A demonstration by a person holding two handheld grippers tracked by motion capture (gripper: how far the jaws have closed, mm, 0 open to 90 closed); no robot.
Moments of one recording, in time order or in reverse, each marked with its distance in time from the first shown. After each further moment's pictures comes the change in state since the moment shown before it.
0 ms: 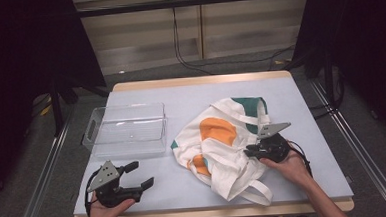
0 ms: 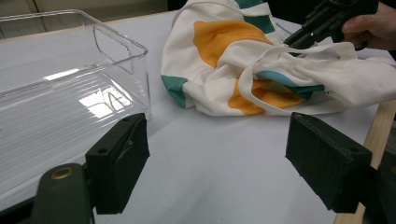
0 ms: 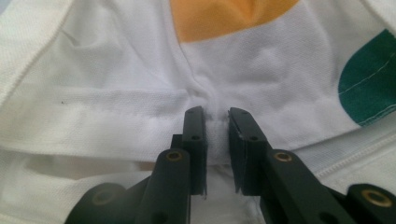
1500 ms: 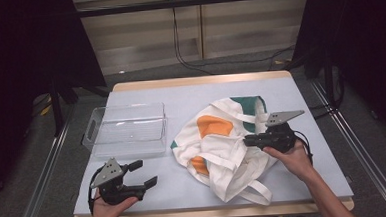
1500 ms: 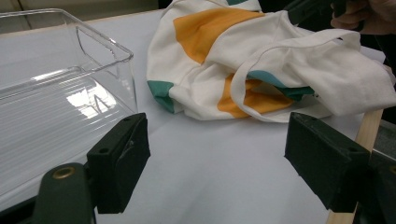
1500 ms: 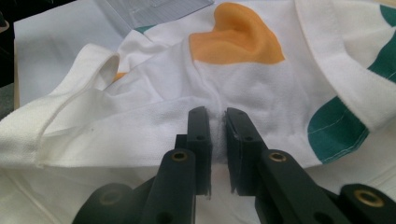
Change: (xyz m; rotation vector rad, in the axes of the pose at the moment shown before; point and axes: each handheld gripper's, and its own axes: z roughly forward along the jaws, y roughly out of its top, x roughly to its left) left arm 0.000 0.006 0.007 -0.005 -0.057 -0.013; right arm -0.009 0.027 -0.030 -0.158 0.098 0.051
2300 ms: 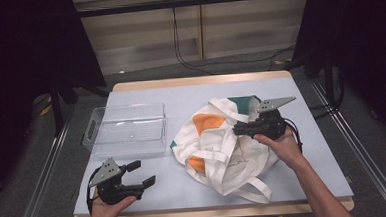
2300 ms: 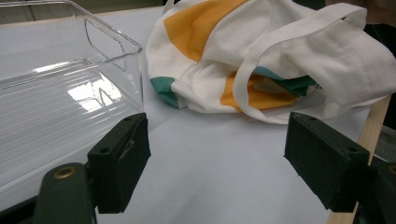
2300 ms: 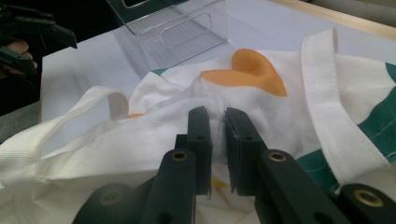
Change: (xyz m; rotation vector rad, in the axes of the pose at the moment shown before) left arm 0.002 -0.002 -0.001 0.013 0.008 -0.040; right arm -0.009 0.037 0.017 -0.059 0.078 0.007
